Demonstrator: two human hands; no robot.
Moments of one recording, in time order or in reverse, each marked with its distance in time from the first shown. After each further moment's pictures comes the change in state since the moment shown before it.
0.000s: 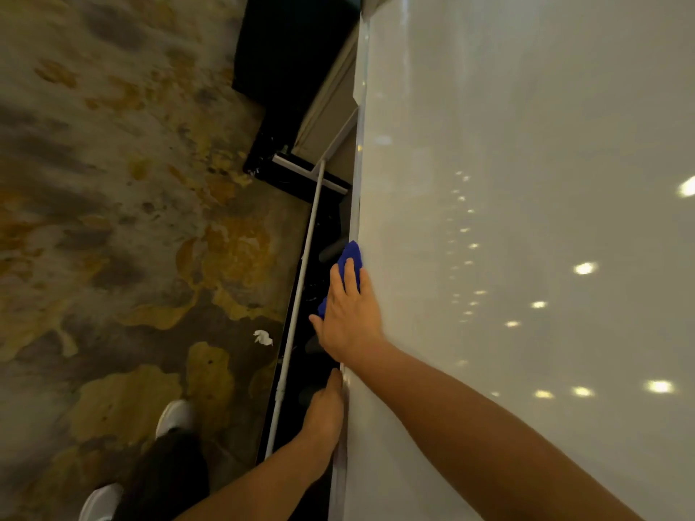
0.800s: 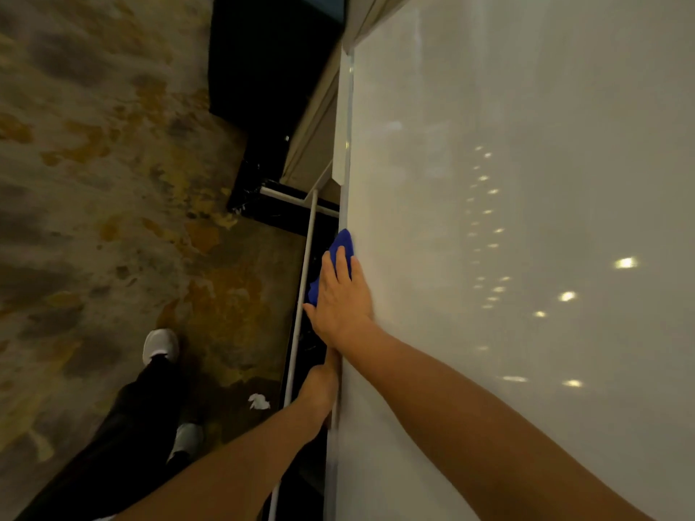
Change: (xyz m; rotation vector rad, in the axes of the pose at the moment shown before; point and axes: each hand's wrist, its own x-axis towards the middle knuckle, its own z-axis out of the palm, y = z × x) left_hand 0.143 0.281 0.071 0.213 0.012 0.104; right_hand 0.285 0.140 -0.043 0.056 0.010 0.008
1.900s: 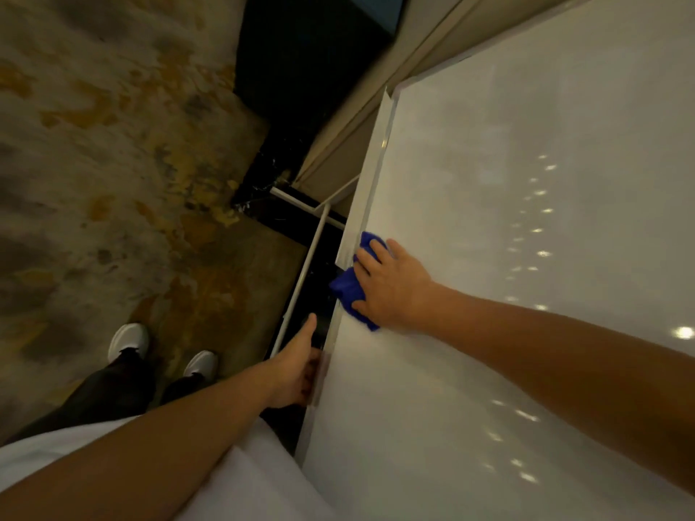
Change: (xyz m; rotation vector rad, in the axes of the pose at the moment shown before) left_hand 0.096 0.204 -0.003 -0.281 -0.255 -0.390; right_hand 0.181 0.182 -0.068 -0.225 -0.158 -0.460
